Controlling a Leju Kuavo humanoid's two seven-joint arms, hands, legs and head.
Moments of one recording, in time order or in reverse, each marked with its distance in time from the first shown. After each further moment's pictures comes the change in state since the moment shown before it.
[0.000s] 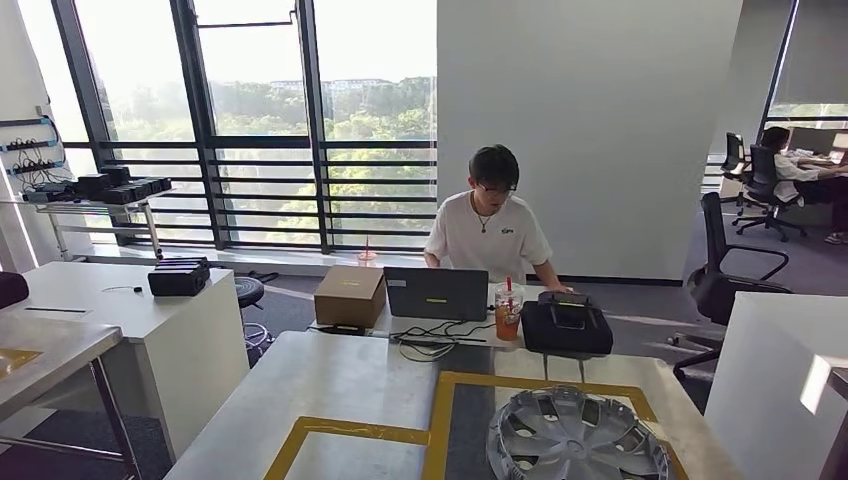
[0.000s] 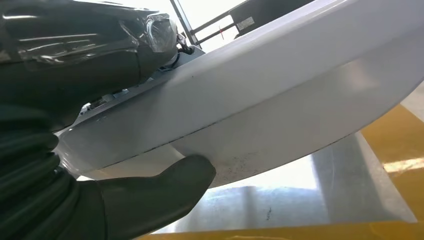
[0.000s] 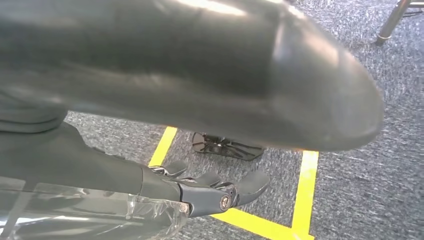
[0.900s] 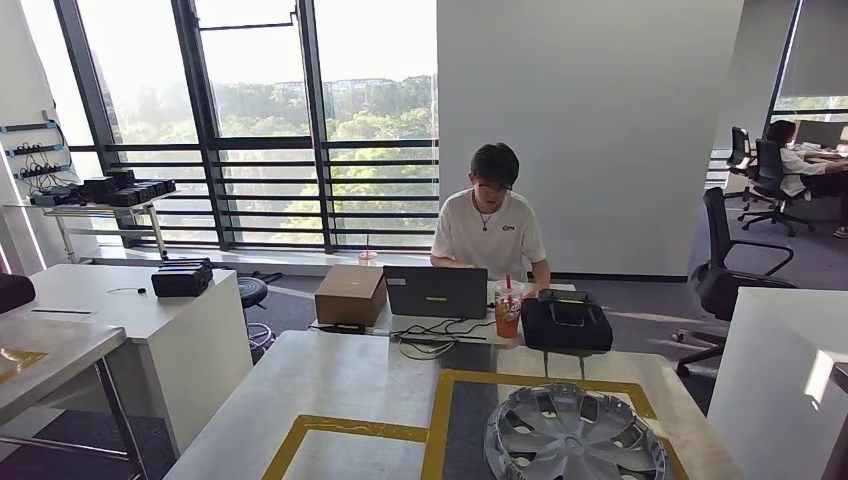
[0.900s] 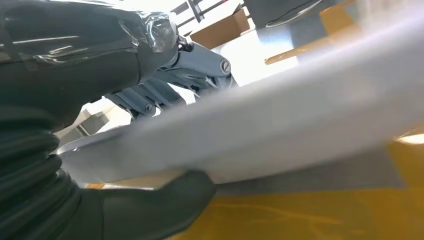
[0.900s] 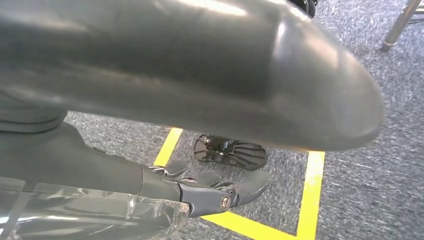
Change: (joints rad) left arm -0.037 -0.050 0.050 0.203 0.022 0.057 -0.020; right arm -0.002 -0.020 0.008 0.061 -0.006 -0.026 0.013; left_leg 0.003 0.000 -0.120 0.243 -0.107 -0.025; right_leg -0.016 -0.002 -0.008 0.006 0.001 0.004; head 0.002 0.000
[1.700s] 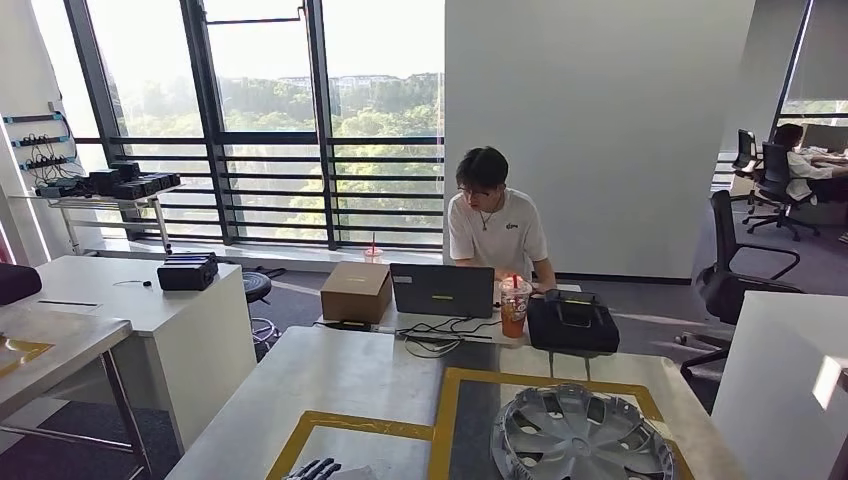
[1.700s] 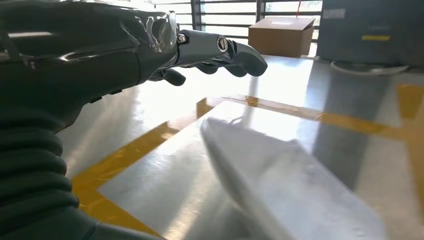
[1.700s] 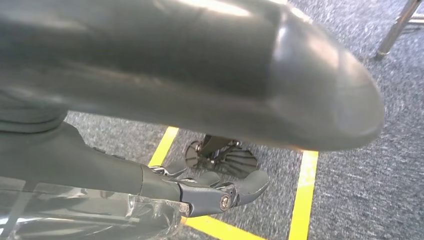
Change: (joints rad) left arm 0.084 -0.038 0.359 -0.073 0.172 0.142 -0.100; right arm -0.010 0.037 0.023 0.015 -0.020 -0.032 -0.015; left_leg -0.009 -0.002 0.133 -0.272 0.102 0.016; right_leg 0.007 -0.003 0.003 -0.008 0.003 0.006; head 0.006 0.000
